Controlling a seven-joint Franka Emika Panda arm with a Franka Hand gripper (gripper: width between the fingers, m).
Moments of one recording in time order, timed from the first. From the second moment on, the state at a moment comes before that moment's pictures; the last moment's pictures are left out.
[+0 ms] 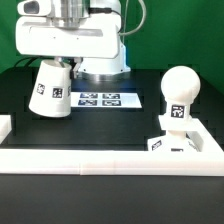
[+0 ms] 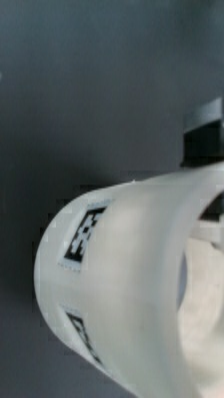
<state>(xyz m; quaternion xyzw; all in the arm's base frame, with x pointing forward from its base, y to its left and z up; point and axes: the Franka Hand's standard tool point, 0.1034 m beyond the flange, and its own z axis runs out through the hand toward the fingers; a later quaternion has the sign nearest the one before) 0.441 -0.073 0.098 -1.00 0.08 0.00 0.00</state>
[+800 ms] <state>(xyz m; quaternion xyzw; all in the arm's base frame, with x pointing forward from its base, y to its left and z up) 0.489 -0.020 0.127 -0.99 0.11 -0.01 0.01</state>
